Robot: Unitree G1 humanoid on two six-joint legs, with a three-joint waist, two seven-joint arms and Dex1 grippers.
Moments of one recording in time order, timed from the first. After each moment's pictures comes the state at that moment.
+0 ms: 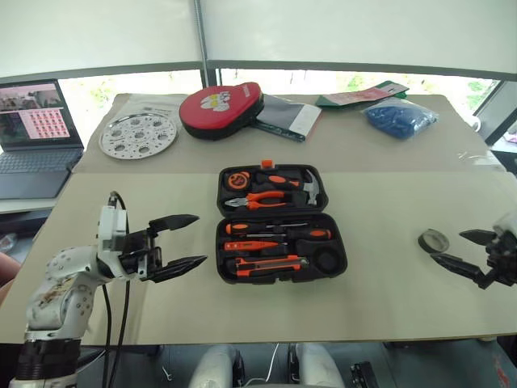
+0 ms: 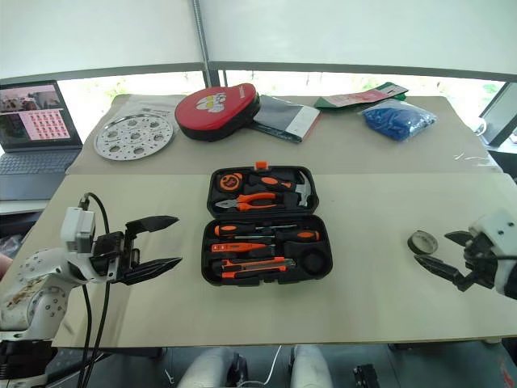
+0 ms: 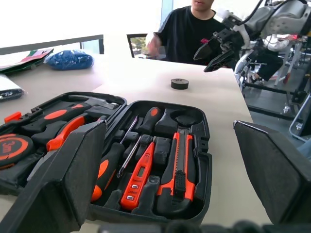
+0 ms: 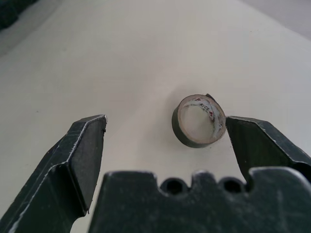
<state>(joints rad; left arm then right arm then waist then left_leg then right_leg) -0.08 0.65 0.22 -0.15 -0.71 0.20 -1.32 0.13 -1.12 -0.40 0.02 0.43 0.46 0.94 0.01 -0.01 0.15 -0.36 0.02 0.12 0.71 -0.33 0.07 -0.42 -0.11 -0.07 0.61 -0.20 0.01</state>
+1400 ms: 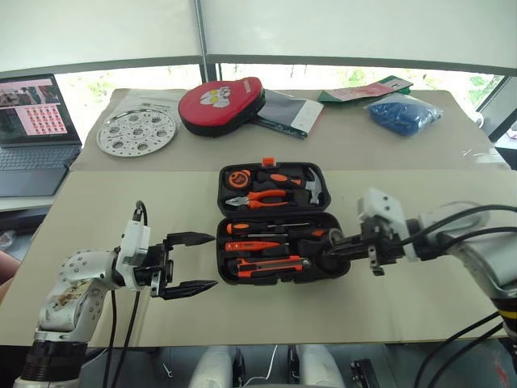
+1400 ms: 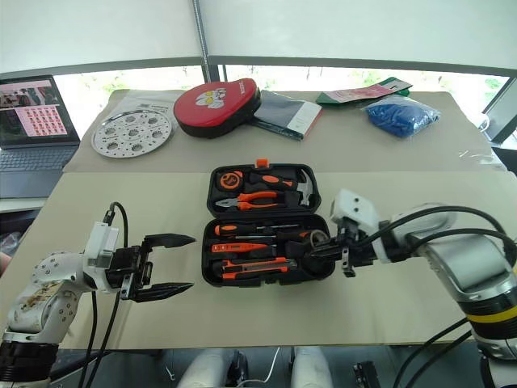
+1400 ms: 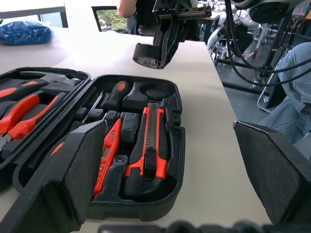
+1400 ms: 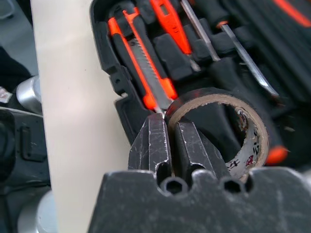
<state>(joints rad) -0.06 0.67 0.13 -0.17 -0.63 0.15 -1.40 -0.44 -0.99 0.18 -0.38 0.53 0.86 1.15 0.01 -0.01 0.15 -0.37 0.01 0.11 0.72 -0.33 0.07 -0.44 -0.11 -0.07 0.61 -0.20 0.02</state>
